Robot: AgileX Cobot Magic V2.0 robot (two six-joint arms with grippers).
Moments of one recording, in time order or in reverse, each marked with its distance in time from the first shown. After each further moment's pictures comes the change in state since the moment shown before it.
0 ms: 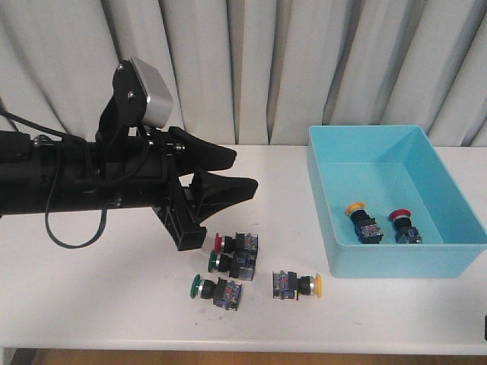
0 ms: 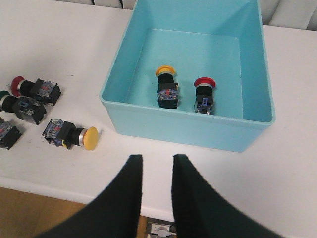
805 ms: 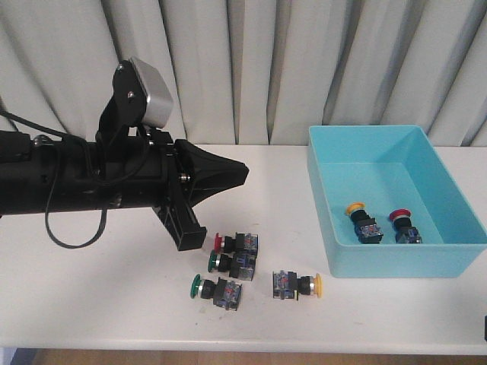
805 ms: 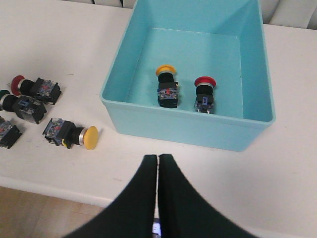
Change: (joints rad) left arm 0.000 0.000 0.000 0.000 0.000 0.000; right arm 0.000 0.000 0.000 0.000 0.002 0.000
